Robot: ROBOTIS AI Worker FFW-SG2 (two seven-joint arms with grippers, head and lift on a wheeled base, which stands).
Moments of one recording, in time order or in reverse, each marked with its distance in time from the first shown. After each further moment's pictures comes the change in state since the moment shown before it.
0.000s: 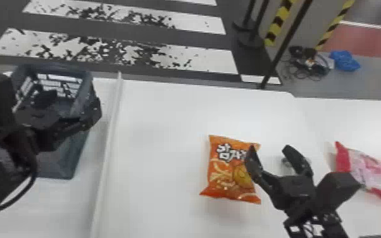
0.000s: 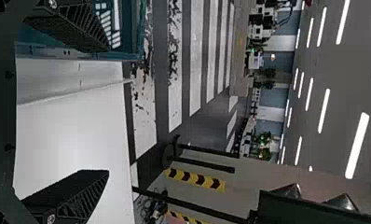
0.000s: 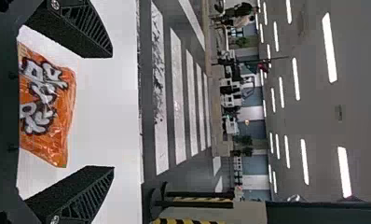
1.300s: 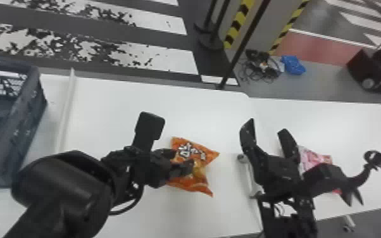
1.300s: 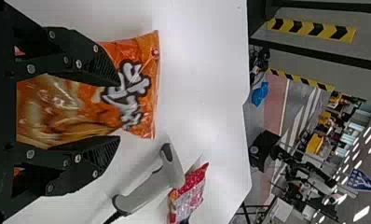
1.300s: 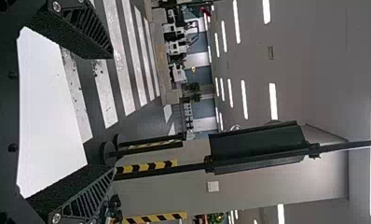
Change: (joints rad) left arm -0.403 -0.316 -0.616 0.536 -0.084 0.243 -0.135; right arm -0.026 0.003 -0.056 -0.016 -0.114 -0.198 -0.209
